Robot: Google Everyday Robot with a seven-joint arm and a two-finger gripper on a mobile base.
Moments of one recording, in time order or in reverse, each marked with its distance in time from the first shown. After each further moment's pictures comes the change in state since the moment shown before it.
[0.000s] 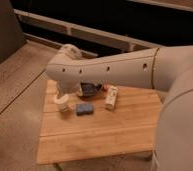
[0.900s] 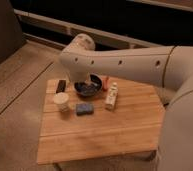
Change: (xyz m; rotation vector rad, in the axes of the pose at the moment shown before) arm -0.066 -0.073 -0.001 0.068 -0.042 0.031
